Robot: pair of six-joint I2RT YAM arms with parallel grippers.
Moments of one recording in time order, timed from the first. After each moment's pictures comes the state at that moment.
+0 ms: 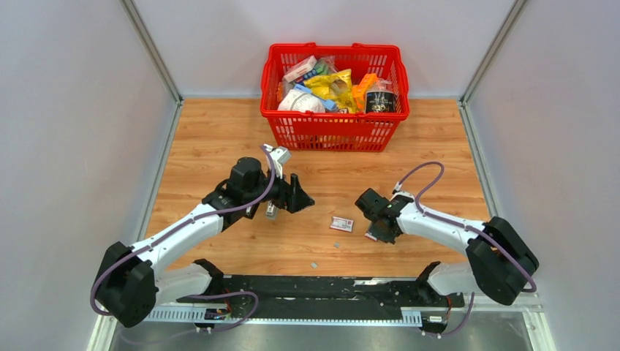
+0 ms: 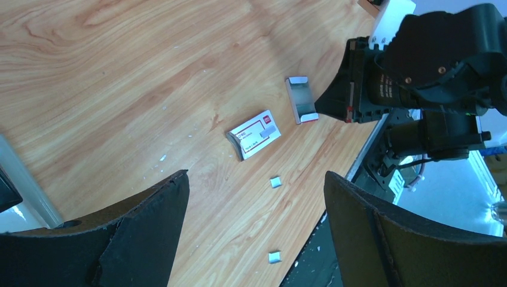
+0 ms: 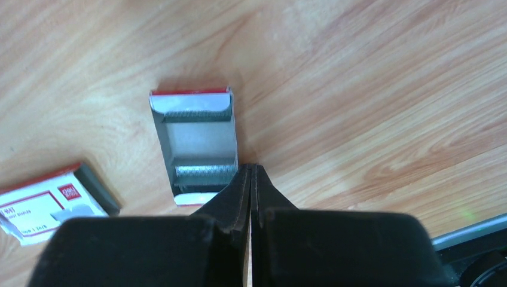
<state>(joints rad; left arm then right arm) -0.59 1.12 0.66 0.01 0.47 -0.41 0.74 1.34 0.67 -0.77 0.38 1.27</state>
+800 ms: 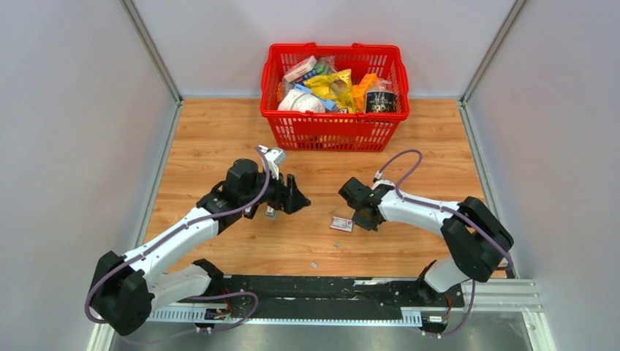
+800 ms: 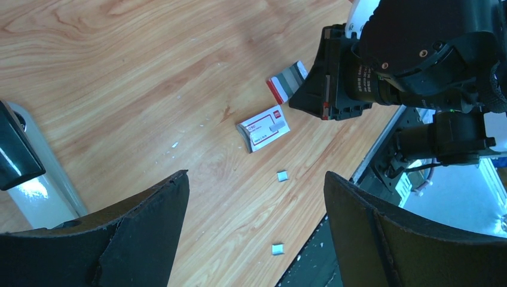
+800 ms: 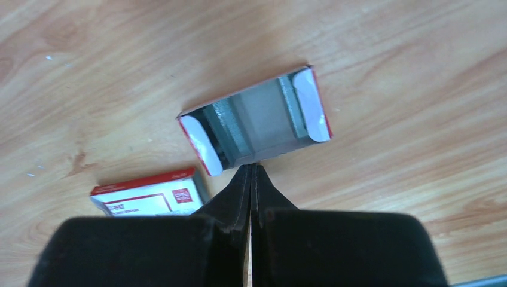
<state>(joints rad) -0.59 1.06 0.66 -0.07 0.42 -0.41 0.78 1.51 0.81 -0.67 0.35 1.23</state>
